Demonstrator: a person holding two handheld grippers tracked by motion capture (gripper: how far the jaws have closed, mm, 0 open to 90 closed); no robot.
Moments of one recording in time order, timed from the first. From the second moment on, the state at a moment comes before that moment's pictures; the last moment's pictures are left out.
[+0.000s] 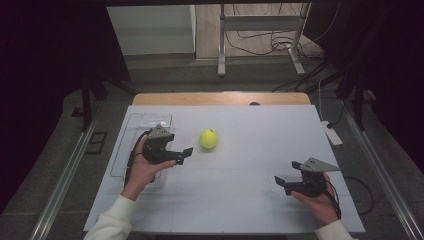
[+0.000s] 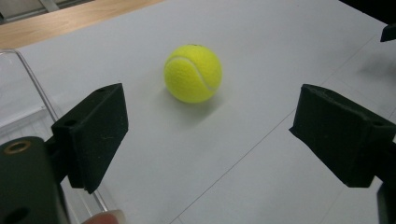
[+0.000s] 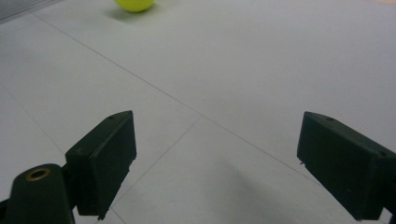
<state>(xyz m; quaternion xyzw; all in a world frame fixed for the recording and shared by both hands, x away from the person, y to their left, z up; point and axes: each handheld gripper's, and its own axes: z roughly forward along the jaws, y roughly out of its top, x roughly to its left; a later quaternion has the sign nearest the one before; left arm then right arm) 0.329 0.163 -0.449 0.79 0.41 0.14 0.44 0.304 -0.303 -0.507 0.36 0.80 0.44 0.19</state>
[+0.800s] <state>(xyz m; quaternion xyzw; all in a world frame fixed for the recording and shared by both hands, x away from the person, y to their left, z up) 0.343 0.138 -0.442 0.81 0.39 0.14 0.42 0.303 -0.304 -0.506 0.36 0.80 0.44 0.19</state>
